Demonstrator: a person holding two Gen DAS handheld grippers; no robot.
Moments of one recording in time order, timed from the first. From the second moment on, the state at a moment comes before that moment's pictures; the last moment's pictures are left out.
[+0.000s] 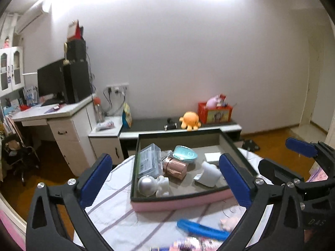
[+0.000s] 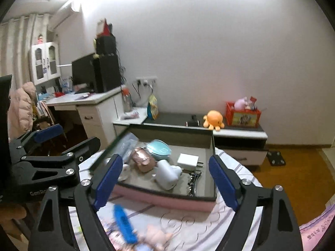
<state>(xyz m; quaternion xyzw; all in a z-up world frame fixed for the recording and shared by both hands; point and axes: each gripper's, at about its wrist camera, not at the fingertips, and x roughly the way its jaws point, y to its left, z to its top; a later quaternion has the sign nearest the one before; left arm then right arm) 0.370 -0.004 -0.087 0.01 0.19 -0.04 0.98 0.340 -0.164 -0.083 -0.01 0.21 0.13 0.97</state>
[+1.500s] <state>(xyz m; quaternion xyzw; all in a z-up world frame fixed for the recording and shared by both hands) 0.327 0.010 -0.225 -0.04 0.36 -0.03 0.93 0.280 -0.201 -0.196 0.01 0.31 0.08 0.95</state>
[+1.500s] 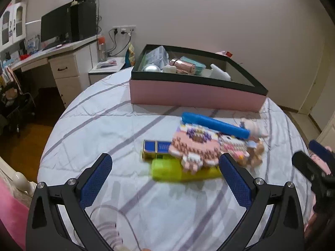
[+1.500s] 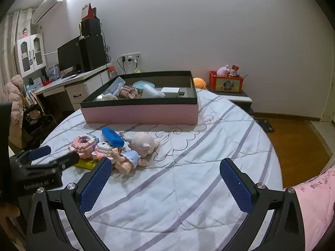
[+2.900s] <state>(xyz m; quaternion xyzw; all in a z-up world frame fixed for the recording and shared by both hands) 0.333 0.026 -0.211 0.00 0.37 -0.05 0.93 0.341 -0.180 -0.214 -0.02 0.40 0.05 0.92</state>
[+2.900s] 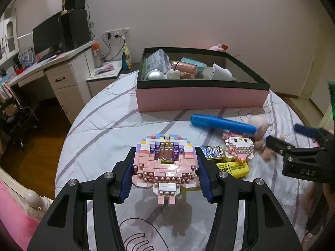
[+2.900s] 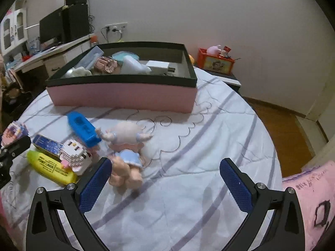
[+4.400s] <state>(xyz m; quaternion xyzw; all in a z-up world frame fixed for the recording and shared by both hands) 0.258 -0.023 -0.105 0.03 0.20 -0.06 0.98 0.253 -0.166 -0.108 0.01 0.22 0.15 0.96</state>
